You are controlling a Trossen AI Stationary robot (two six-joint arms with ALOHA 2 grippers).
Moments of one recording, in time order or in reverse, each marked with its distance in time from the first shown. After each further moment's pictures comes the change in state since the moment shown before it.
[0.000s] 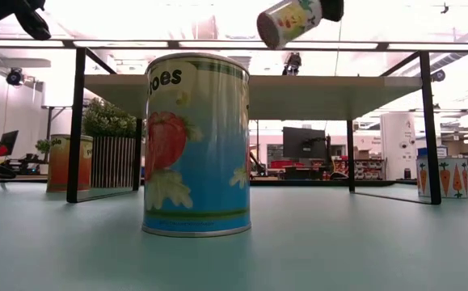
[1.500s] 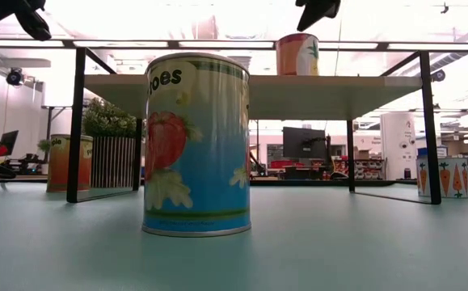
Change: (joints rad) left arm 0.000 0.000 0.000 -0.007 0.000 -0.011; right arm 0.081 0.020 -0.008 -0.007 0.108 -0.090
